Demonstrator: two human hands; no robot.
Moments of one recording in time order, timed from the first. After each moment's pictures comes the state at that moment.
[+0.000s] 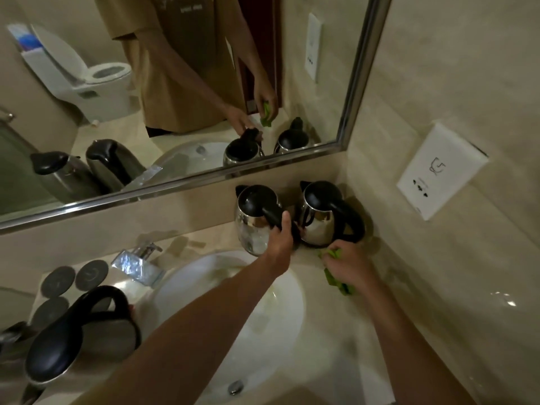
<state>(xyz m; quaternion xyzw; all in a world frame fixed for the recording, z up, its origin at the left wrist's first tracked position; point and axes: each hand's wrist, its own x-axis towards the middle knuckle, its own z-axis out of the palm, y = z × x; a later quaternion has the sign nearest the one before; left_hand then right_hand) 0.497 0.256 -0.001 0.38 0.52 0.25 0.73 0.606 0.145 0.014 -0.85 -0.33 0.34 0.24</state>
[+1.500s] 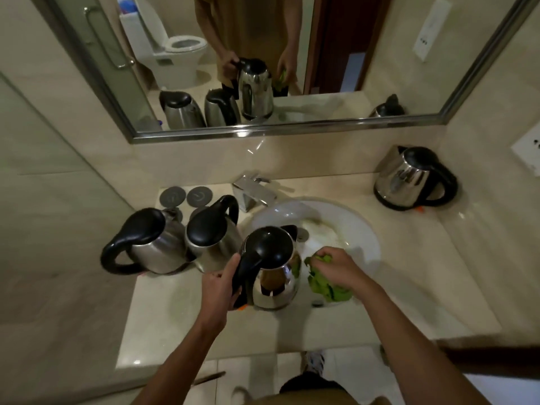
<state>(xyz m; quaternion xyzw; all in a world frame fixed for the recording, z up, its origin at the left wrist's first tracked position) 0.067 0.110 0.010 0.43 0.59 0.39 0.55 0.320 0.096 0.011 -0.76 -0.40 0.46 0.20</state>
